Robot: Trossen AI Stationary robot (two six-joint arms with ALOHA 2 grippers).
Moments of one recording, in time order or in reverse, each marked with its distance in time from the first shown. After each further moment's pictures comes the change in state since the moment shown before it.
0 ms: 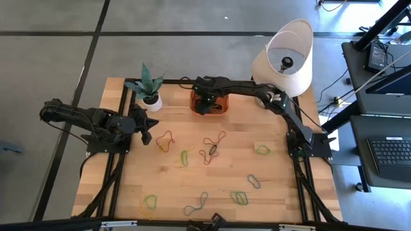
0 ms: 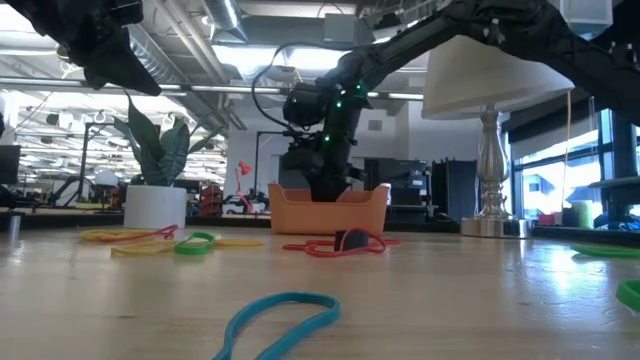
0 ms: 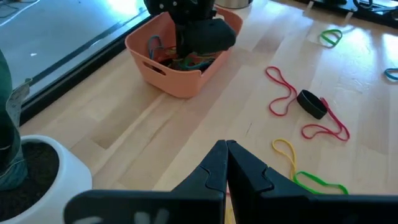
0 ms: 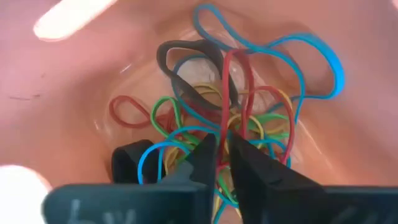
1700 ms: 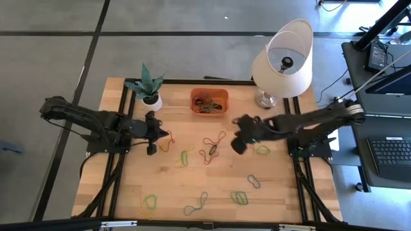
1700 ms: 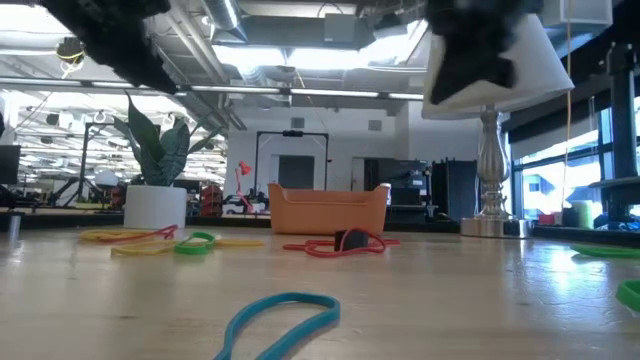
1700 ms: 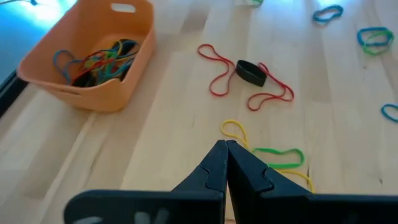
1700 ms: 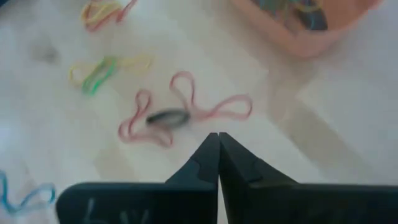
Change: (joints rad) left arm 0.000 0.218 0.032 0.181 0.237 0.265; right arm 0.591 -0.985 -0.884 0.148 0.277 0.611
